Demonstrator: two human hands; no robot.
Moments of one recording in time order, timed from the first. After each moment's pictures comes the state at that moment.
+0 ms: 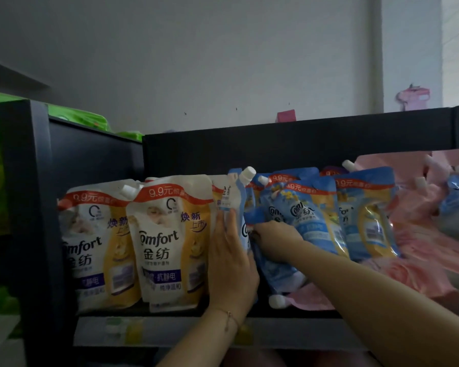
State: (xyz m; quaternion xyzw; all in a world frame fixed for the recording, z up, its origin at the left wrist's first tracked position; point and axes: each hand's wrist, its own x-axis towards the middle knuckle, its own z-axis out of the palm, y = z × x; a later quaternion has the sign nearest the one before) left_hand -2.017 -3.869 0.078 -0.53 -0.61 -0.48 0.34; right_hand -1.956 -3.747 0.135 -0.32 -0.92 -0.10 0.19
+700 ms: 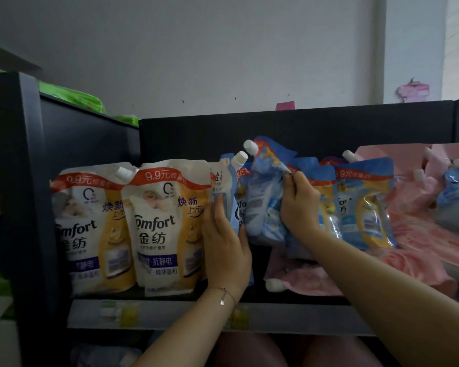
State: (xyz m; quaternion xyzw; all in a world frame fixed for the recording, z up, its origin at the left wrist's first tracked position) left_hand -2.022 -3.862 0.079 -0.47 -0.60 -0.55 0.33; right_hand -1.928 -3.752 0.148 -0.20 -0.68 0.15 0.69
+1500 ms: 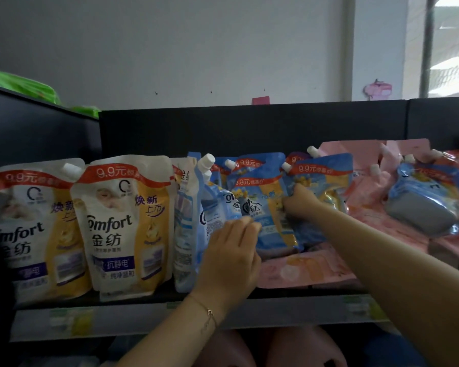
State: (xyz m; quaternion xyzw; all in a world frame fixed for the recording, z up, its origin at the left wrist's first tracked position) left_hand -1.969 -3.863 0.080 -0.65 -0.54 -0.35 0.40; right_hand -1.861 -3.688 0.166 -0.49 -0.78 0.21 0.33
